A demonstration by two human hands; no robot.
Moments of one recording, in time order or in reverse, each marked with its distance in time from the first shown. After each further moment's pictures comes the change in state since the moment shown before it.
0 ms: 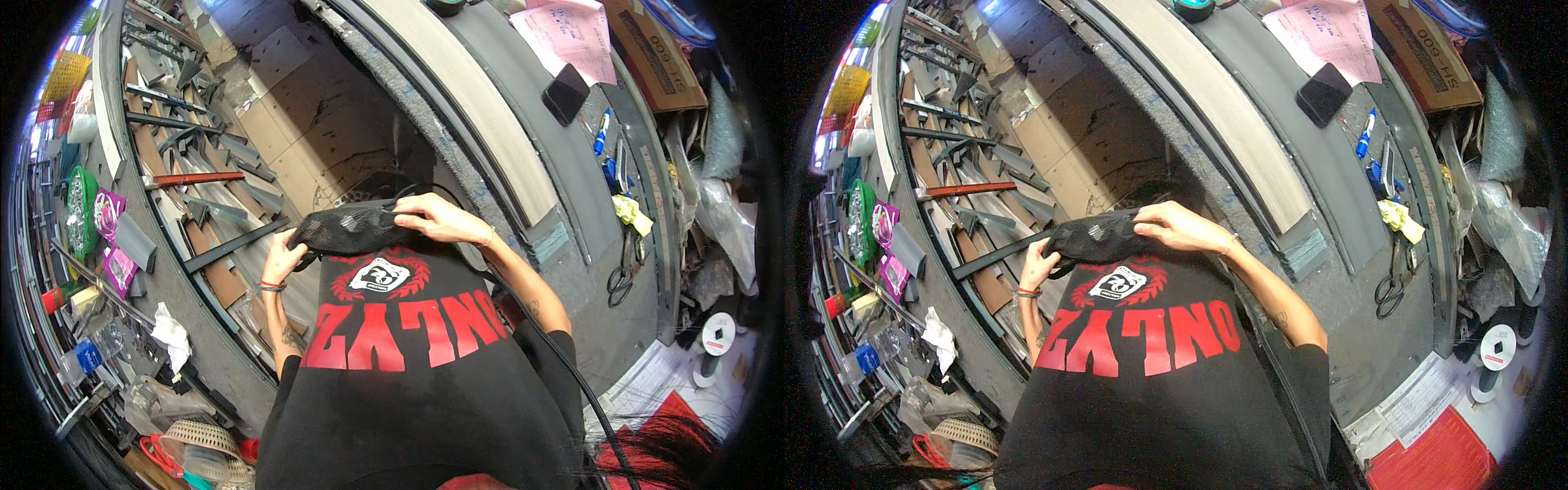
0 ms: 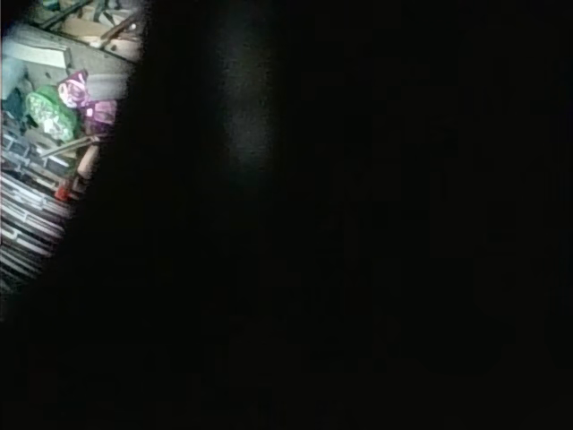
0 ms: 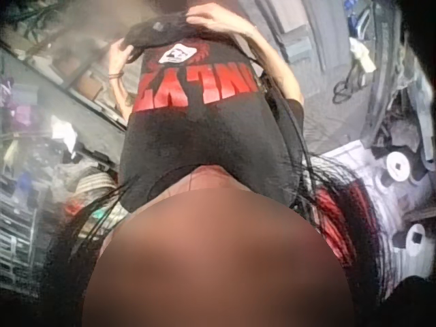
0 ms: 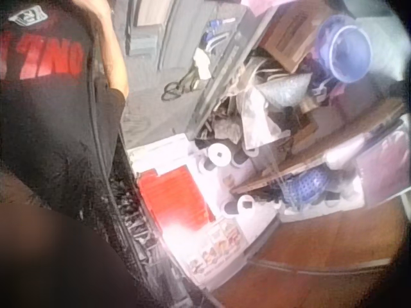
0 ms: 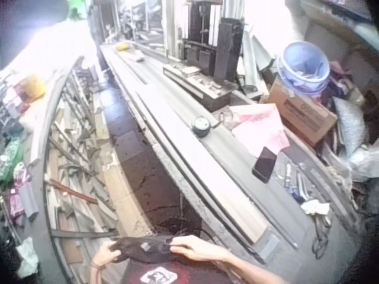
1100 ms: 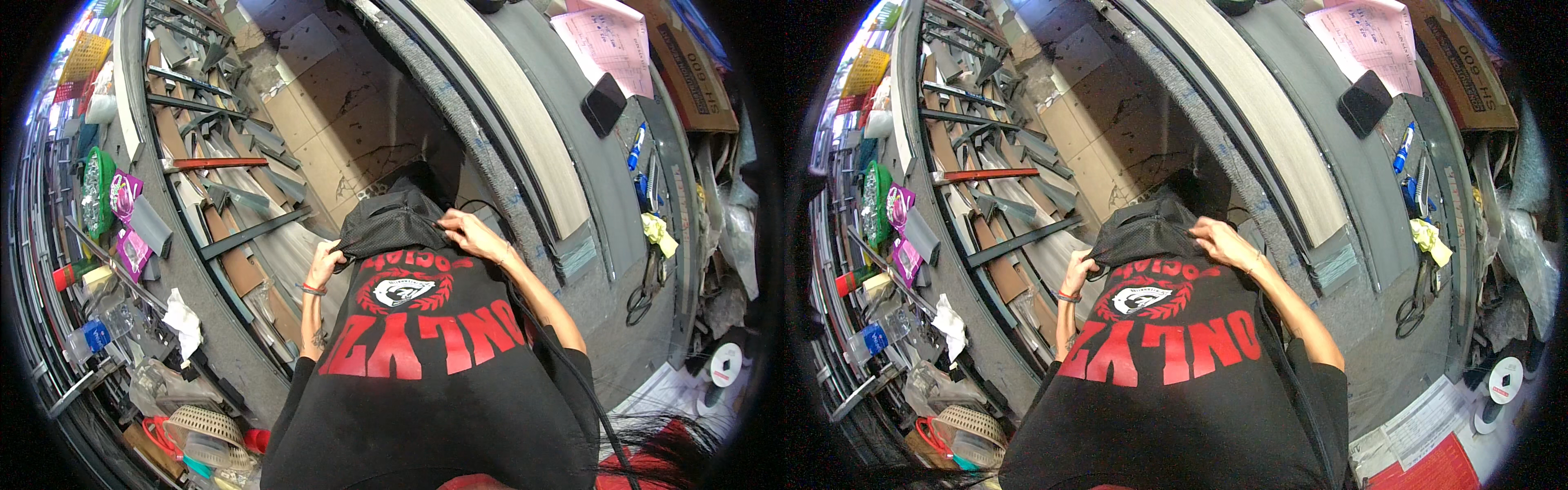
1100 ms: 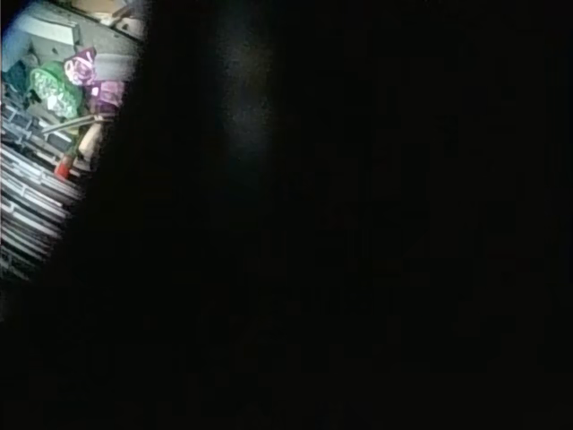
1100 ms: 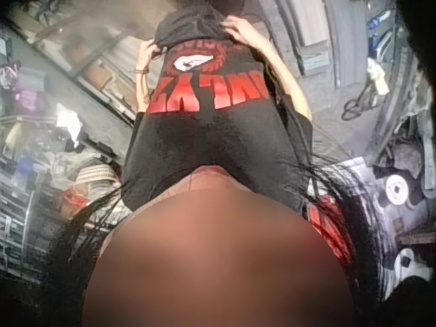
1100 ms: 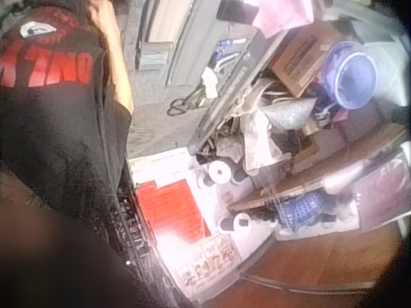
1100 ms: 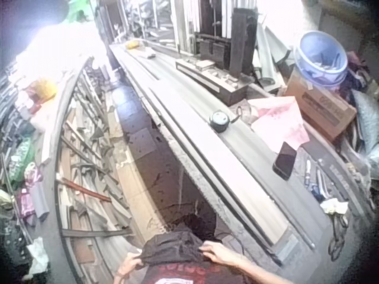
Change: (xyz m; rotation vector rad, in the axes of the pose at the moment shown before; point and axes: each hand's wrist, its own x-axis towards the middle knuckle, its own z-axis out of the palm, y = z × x) left_hand -0.015 -0.053 0.032 -0.196 -0.040 -0.113; right_hand -0.031 0.107 0.031 -0.221 0.058 0.182
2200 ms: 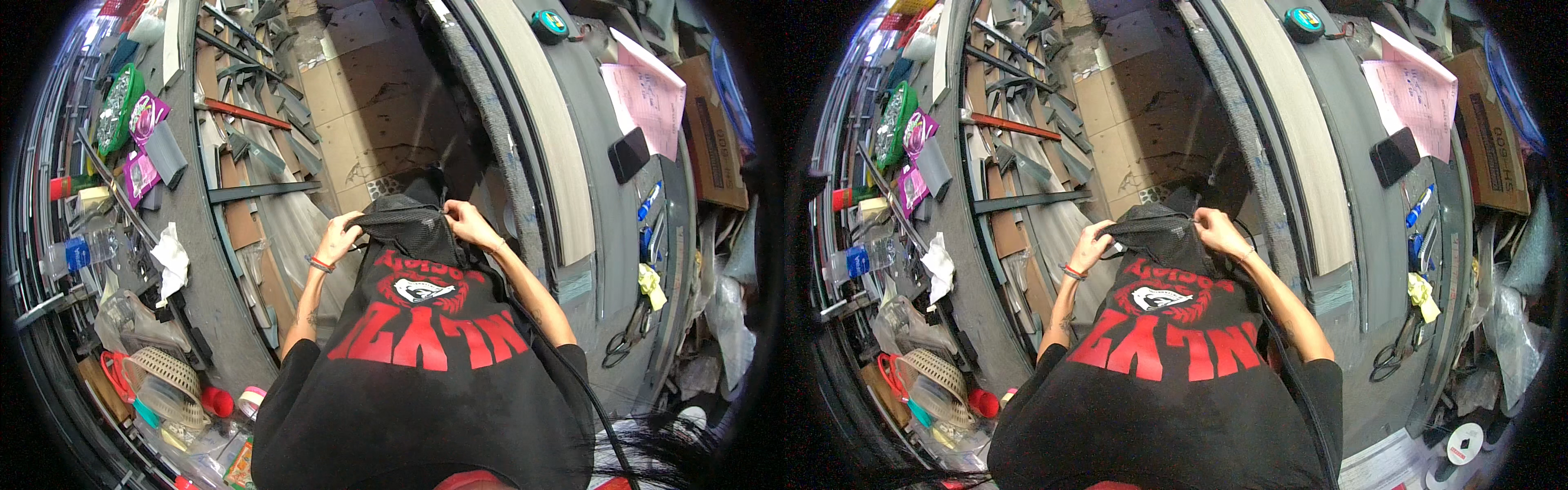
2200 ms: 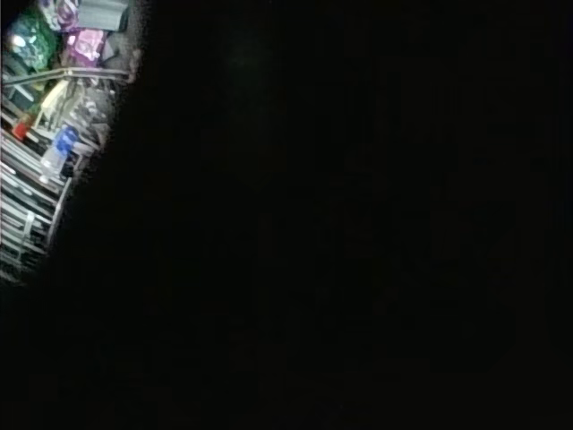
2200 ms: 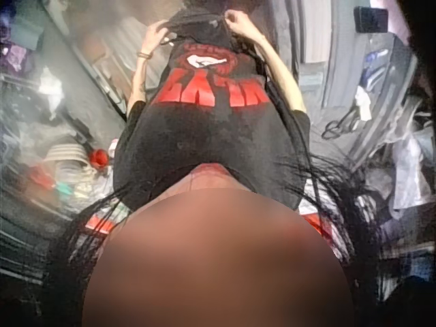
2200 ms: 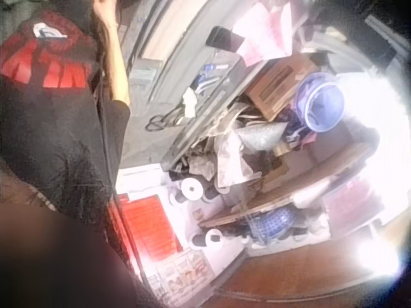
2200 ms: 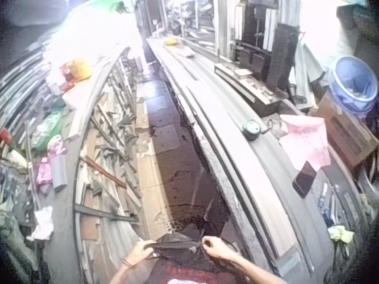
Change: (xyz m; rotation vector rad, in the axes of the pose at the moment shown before) left_hand -0.005 0.011 0.029 0.199 0.208 0.136; right_hand 0.048 -0.012 0.005 0.169 0.019 0.182
